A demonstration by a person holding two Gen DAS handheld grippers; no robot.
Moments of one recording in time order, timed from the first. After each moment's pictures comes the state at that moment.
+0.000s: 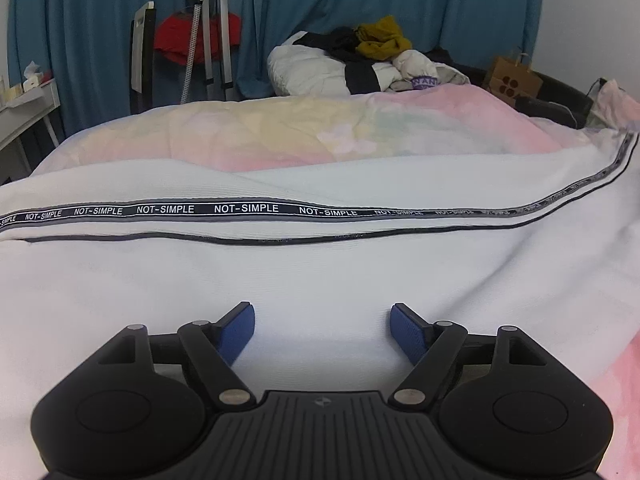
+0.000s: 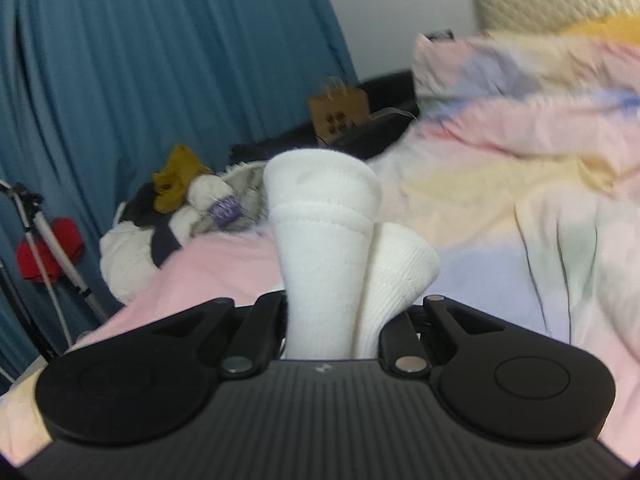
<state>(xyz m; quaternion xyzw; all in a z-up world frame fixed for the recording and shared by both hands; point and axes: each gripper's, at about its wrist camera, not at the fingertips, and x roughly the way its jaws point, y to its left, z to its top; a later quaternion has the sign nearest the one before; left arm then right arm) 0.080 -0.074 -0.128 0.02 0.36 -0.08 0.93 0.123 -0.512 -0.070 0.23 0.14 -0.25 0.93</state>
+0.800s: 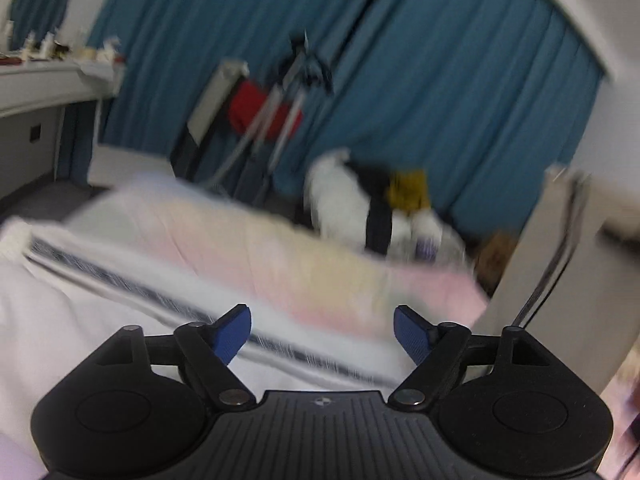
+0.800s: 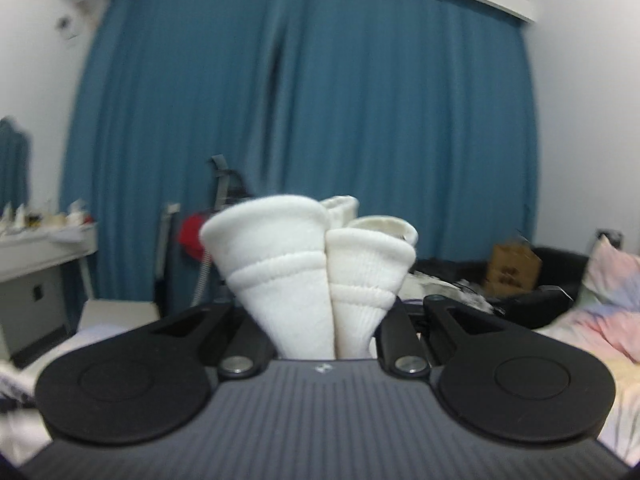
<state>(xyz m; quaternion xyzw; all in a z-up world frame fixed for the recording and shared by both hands) 0.008 0.096 0.010 -0.21 0.21 -0.07 0.95 0.066 -0.196 0.038 -0.04 0.02 -0.03 1.00</state>
